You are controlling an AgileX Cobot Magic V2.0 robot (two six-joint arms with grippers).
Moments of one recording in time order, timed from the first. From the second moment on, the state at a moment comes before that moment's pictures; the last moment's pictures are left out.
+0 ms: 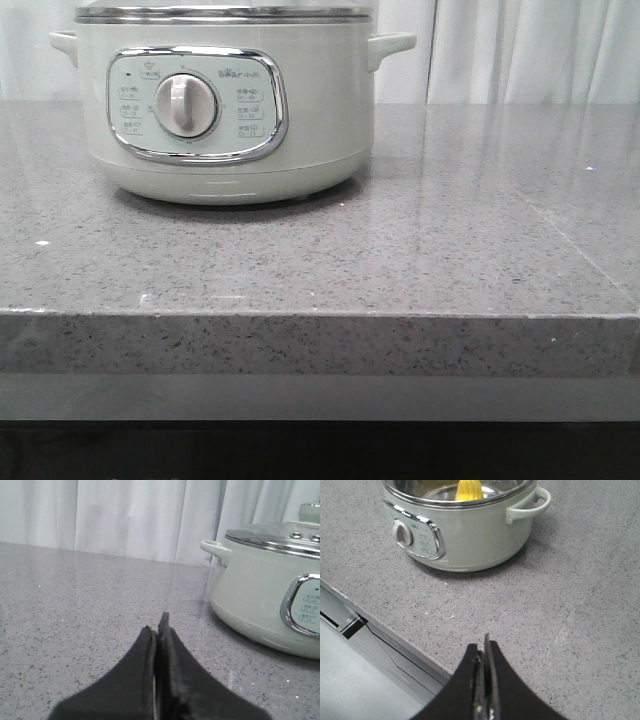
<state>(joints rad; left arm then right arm) -0.06 -0.01 0.01 -0.04 0.04 -0.06 0.49 0.65 -0.83 0.15 0.71 -0.08</state>
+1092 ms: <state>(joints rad) -0.06 -0.01 0.01 -0.04 0.04 -0.06 0.24 0.40 -0.62 0.14 0.53 -0.08</state>
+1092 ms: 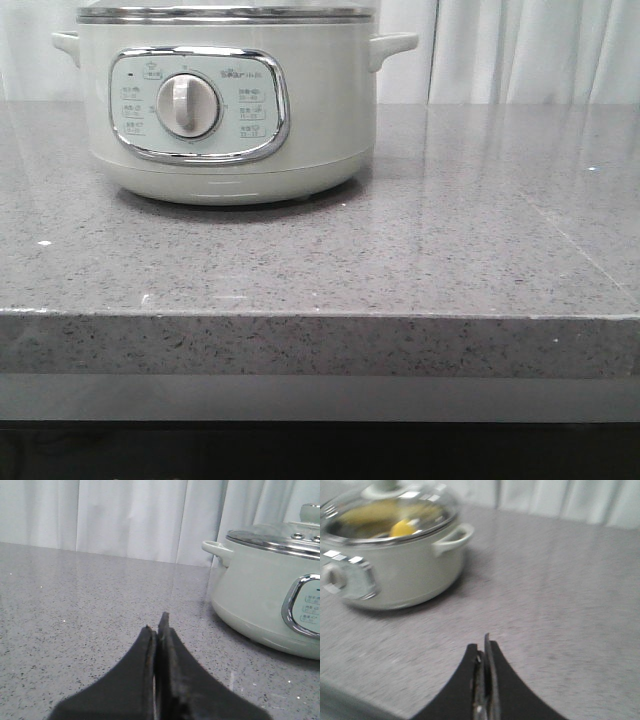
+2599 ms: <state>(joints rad) -0.06 -0.01 0.01 -0.03 0.04 -0.06 0.08 -0.01 0.03 0.10 0.05 -0.03</state>
